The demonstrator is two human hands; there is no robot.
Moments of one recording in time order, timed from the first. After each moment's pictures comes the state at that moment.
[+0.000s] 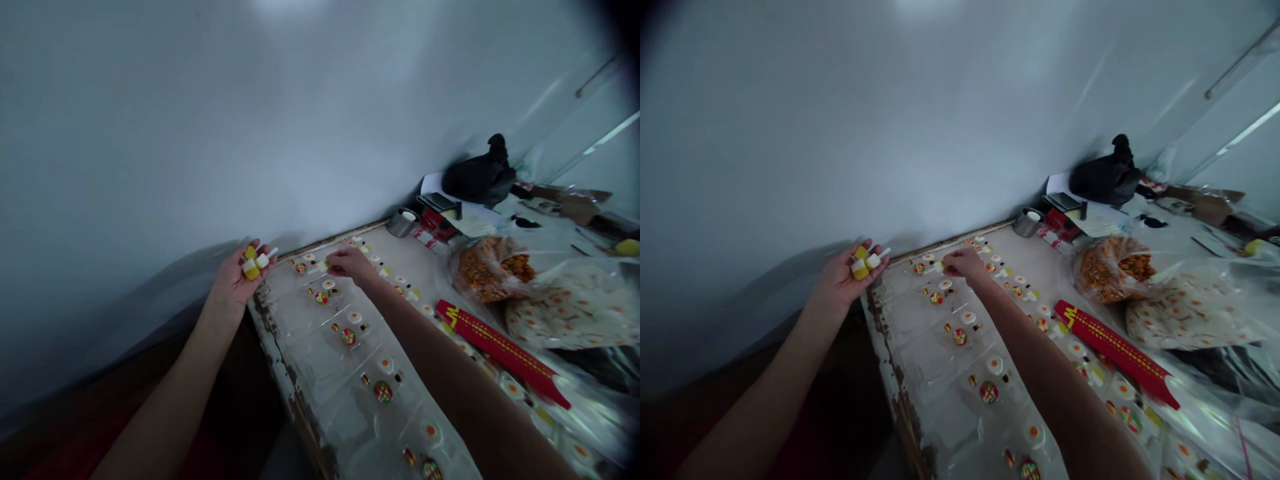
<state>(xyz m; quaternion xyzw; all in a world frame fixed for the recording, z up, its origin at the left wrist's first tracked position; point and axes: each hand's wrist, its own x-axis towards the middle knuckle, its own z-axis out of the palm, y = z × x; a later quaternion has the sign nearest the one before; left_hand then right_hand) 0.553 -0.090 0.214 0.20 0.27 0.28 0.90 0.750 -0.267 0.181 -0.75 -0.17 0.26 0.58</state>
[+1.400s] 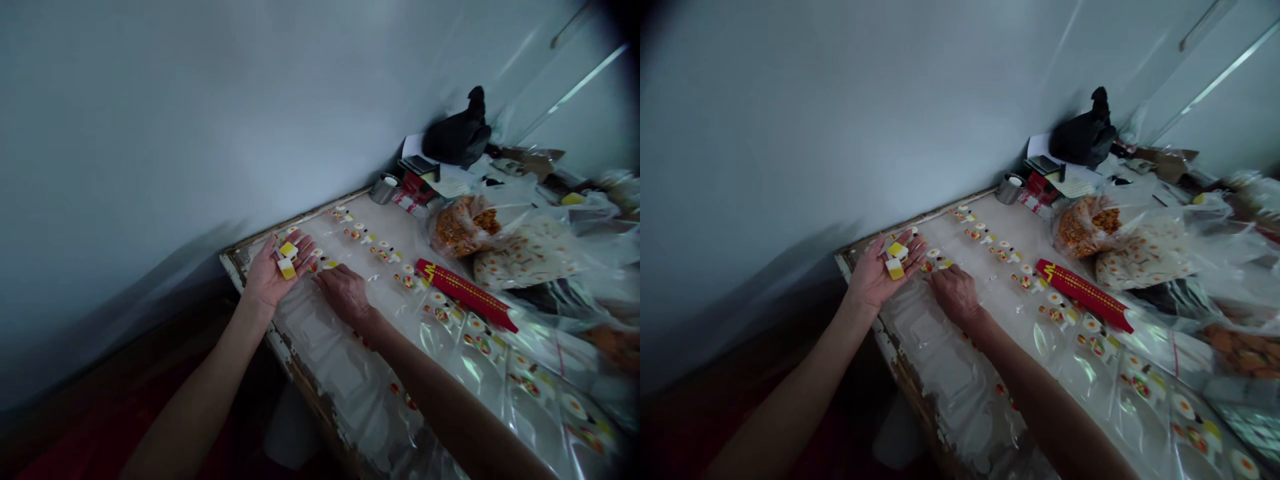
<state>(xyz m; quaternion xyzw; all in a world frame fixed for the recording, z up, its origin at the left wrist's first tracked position) 0.569 -0.168 0.181 0.19 0.15 0.05 0.97 0.643 -0.349 0.124 -0.83 -0.47 -0.12 0.27</state>
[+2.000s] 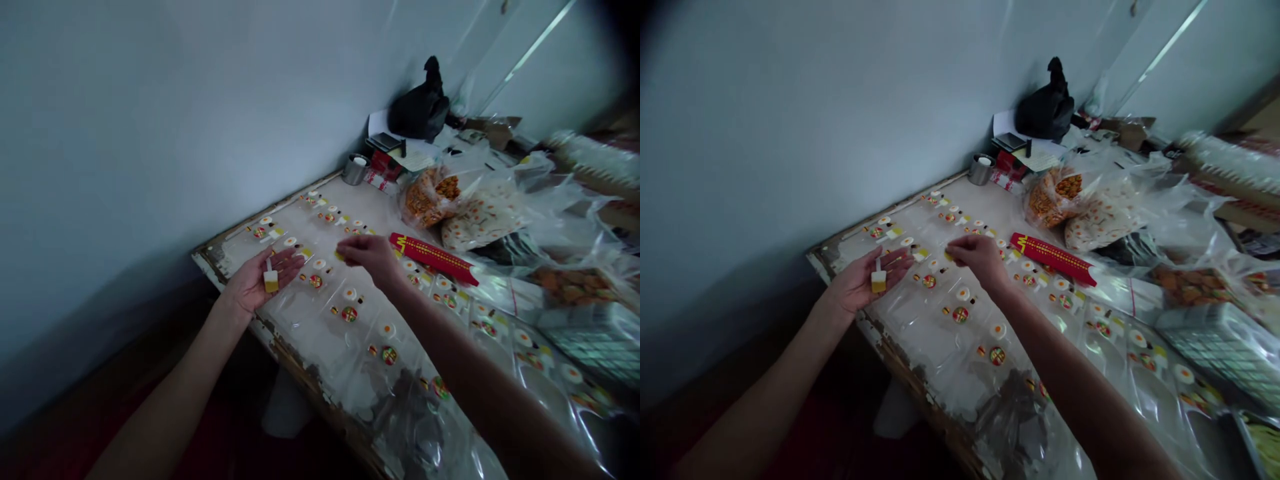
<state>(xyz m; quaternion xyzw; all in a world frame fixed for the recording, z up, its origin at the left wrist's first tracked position) 0.554 -0.191 0.178 0.28 0.22 -0.11 0.93 0.661 -0.423 0.187 -0.75 -0.15 0.14 0.63</state>
